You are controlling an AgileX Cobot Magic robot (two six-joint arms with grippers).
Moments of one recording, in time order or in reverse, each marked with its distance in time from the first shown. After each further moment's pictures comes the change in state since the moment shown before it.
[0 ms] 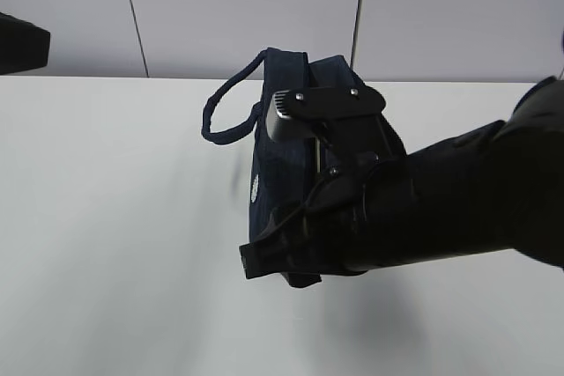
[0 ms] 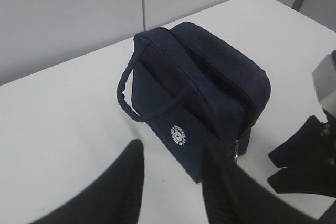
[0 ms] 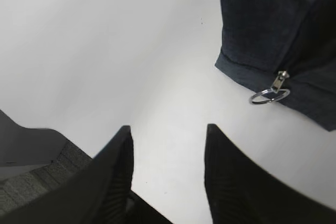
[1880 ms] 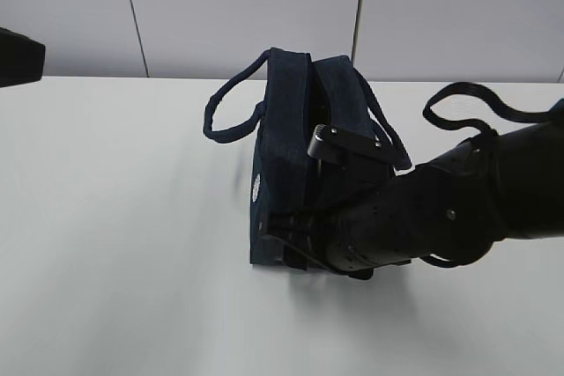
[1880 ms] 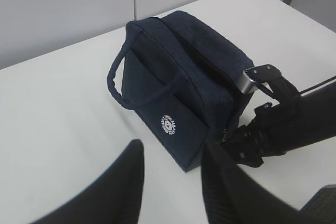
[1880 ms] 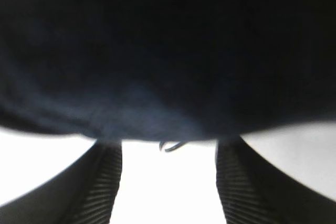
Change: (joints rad) left arm 0.000 -0.016 0.000 -0.025 0.048 -0.002; right arm -0.135 0.274 0.000 0.085 -0.190 0.266
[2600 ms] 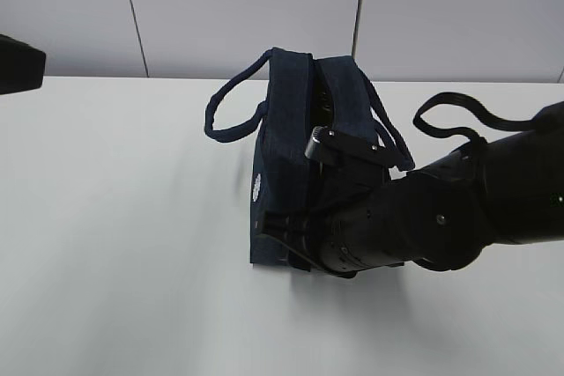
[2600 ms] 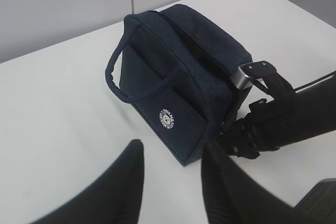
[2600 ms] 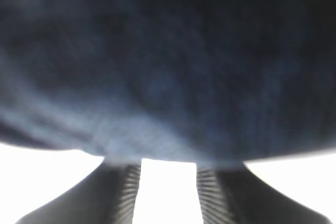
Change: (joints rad) left arm 0.000 0.000 0.000 0.000 0.019 0.000; right arm 0.000 0.023 0.000 0.021 -0.040 0.002
